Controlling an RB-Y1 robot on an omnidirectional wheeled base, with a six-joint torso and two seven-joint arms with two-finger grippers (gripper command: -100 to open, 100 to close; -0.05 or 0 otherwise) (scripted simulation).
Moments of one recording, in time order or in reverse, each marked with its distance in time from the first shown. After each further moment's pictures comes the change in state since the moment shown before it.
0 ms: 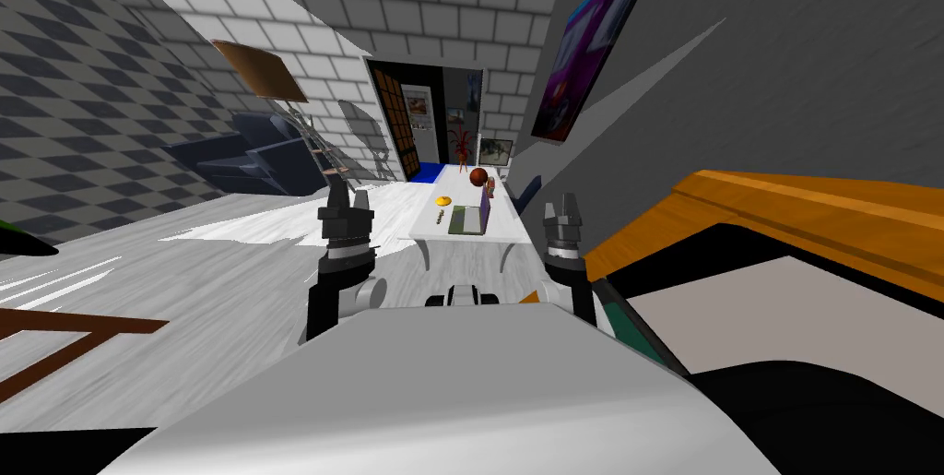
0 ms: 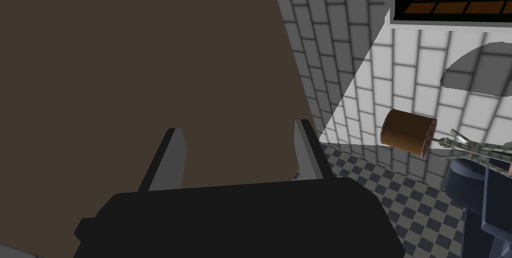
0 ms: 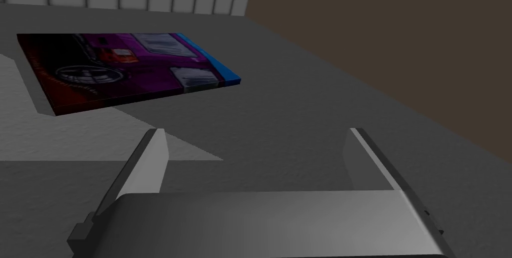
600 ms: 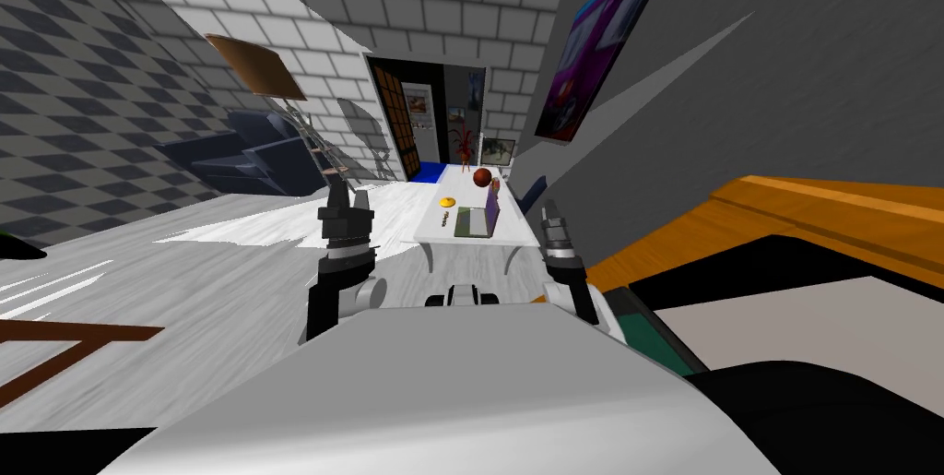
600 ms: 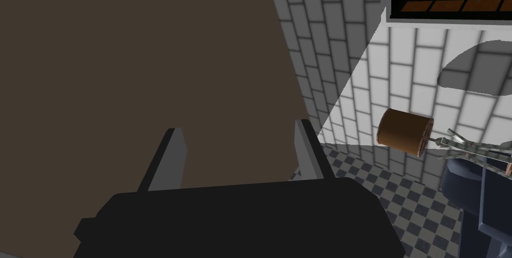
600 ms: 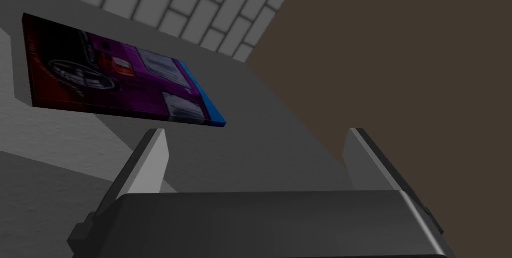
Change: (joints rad) left arm 0.000 0.000 0.000 0.000 0.000 0.000 0.000; right arm -0.002 -0.096 -0.027 0.050 0.131 0.055 0.125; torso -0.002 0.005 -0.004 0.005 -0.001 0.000
